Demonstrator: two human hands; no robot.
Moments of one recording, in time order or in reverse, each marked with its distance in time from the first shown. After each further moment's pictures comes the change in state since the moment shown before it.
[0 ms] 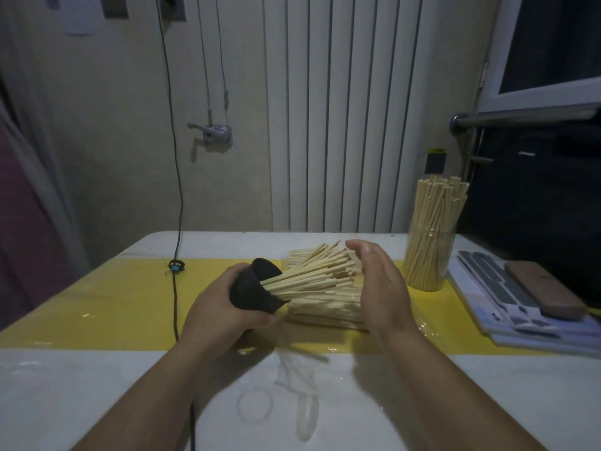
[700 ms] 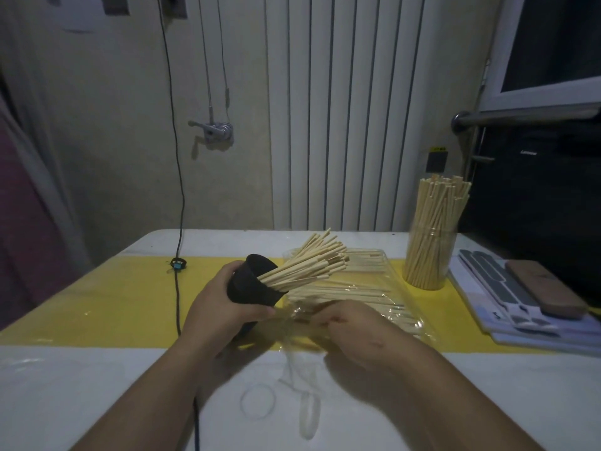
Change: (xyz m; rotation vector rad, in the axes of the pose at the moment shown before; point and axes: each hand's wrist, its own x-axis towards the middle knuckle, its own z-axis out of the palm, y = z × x) left_hand 0.002 0.000 -0.002 -0.099 0.039 -0.067; right_hand -0.008 0.022 0.003 -0.648 -0.746 0.125
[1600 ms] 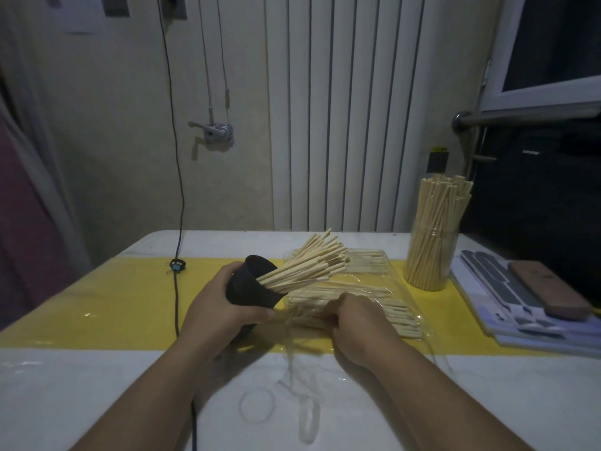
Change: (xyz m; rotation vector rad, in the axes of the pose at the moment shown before) left_hand -0.002 0.001 -0.001 -0.012 -0.015 0.005; right_hand 0.026 0.026 0.020 -0.459 0.254 0.032
